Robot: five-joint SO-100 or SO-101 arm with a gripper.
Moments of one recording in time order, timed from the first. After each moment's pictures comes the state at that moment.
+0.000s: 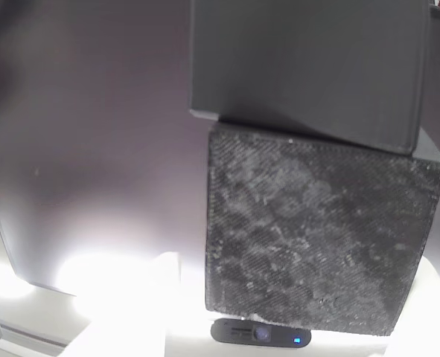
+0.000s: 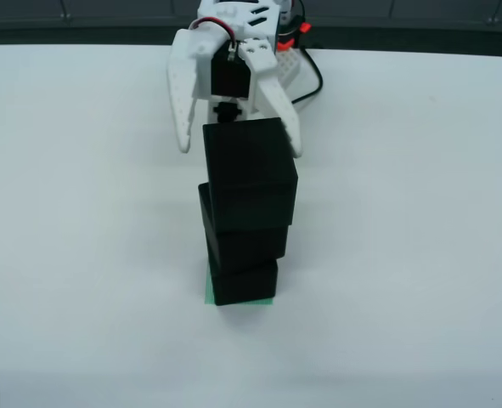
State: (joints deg) arm 3.8 148.5 172.4 -20.7 -94.7
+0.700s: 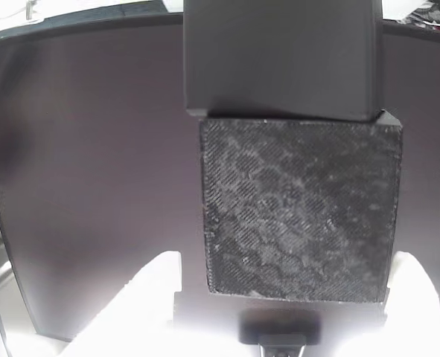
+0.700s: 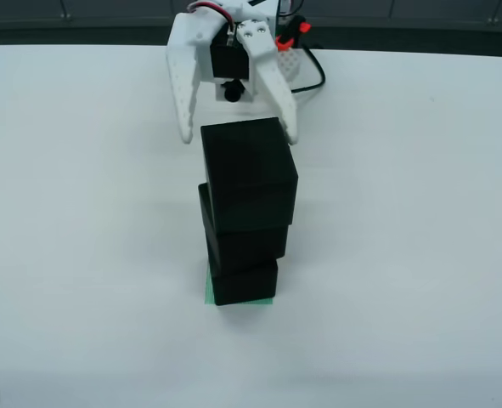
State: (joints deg) arm 3.8 167.6 166.3 15.2 -89.8
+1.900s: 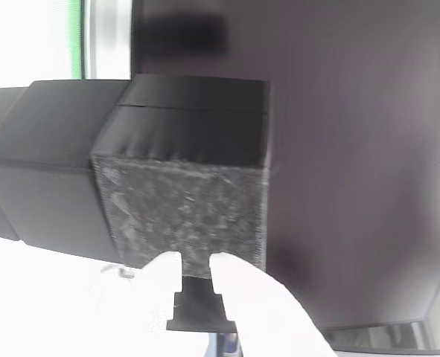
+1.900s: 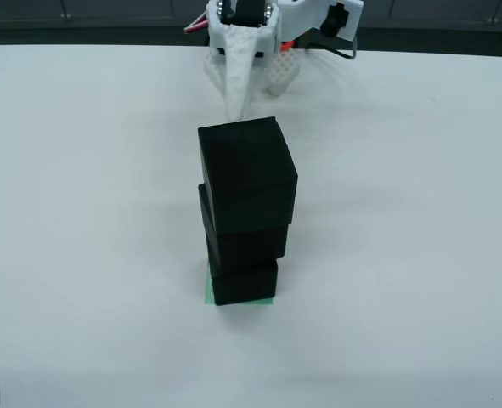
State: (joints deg) arm -1.2 195.9 176.4 33.5 -2.9
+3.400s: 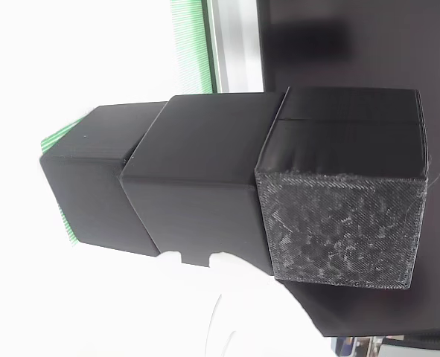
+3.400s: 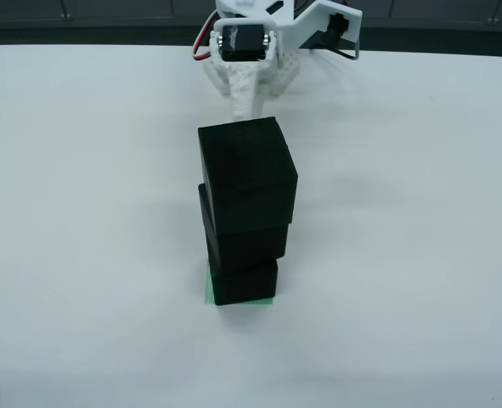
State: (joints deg) arm -2.8 196.2 178.0 46.4 5.4
